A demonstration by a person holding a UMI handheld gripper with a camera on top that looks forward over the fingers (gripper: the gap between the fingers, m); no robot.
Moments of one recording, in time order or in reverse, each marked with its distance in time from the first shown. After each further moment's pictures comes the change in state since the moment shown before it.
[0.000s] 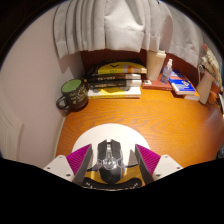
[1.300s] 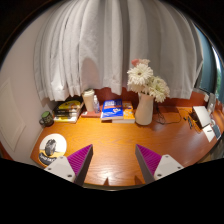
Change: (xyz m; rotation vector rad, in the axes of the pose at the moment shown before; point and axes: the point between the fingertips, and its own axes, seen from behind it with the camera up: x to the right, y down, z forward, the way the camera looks) arm 0.366 -0.043 -0.237 0.274 0.021 -0.025
